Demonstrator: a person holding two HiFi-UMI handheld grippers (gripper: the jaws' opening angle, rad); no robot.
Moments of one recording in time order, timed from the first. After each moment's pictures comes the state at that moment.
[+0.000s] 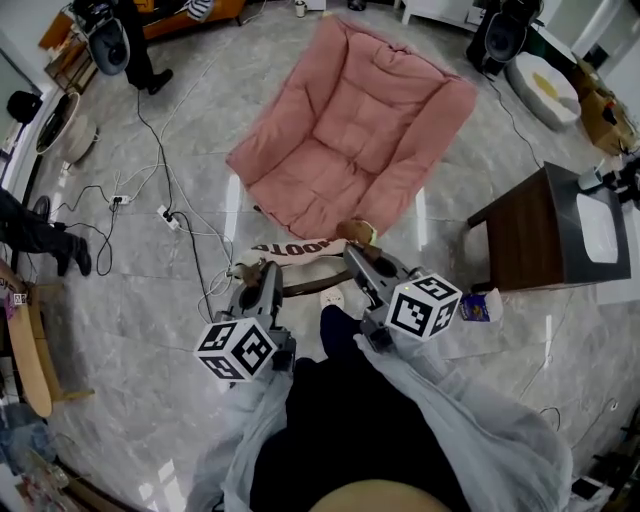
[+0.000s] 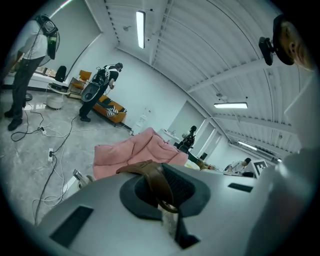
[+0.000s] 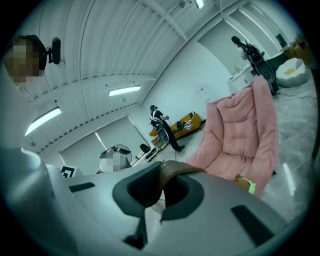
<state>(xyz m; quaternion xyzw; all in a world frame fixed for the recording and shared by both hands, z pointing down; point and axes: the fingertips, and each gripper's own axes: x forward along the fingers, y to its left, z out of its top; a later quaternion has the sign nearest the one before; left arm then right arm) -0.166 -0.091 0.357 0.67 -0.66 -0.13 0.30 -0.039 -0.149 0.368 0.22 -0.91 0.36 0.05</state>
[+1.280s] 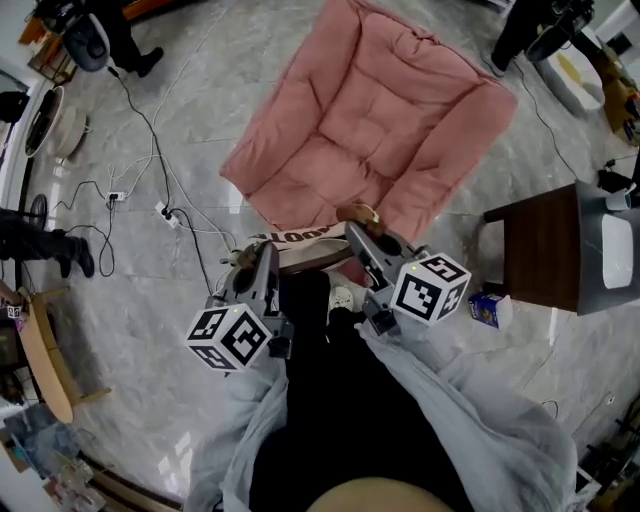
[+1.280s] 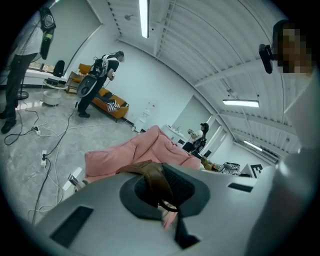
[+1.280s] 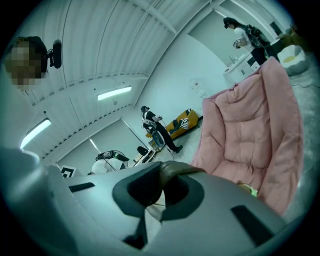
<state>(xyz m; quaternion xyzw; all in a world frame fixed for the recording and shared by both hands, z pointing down) -0.232 -0.252 0.374 0.66 -0.66 -0.11 0.34 -0.104 -0.314 0.392 0.22 -0.89 0.40 0.04</state>
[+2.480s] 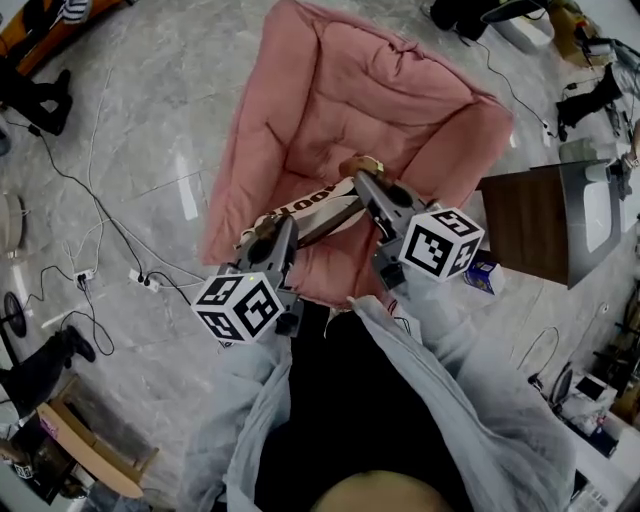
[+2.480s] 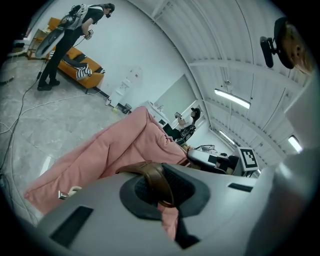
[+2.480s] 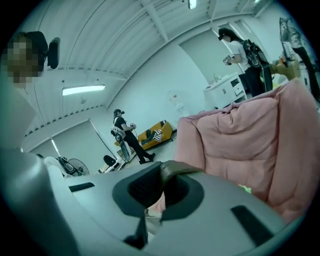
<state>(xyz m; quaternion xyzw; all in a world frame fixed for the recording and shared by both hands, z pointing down) -0.274 -0.540 0.423 0.76 -0.48 -0.07 0.43 -0.158 -0.597 0.408 0.39 -0.84 0.37 0.06</state>
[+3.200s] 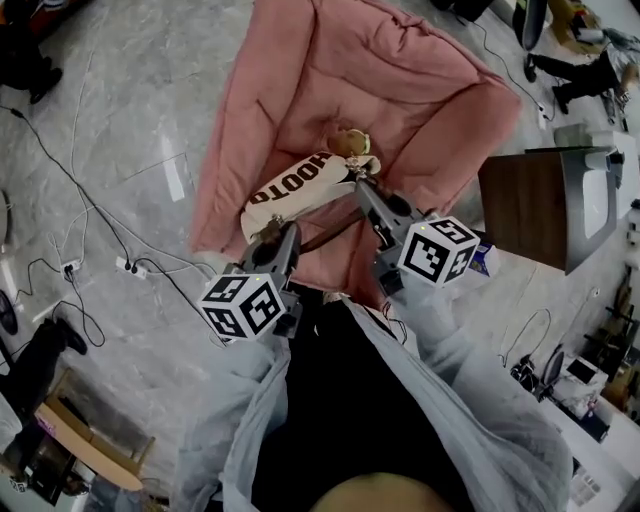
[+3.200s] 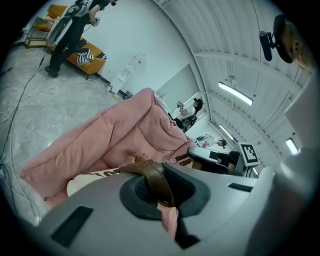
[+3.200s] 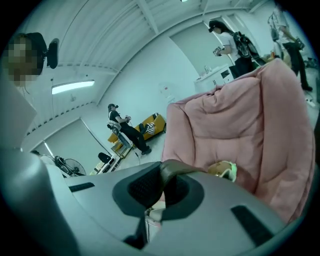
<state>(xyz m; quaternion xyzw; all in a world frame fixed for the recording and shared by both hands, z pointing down) -0.255 -0.504 0.489 0.75 -0.45 -0.03 0.48 -0.141 -0.556 0.470 0.41 -0.81 0.41 0.09</state>
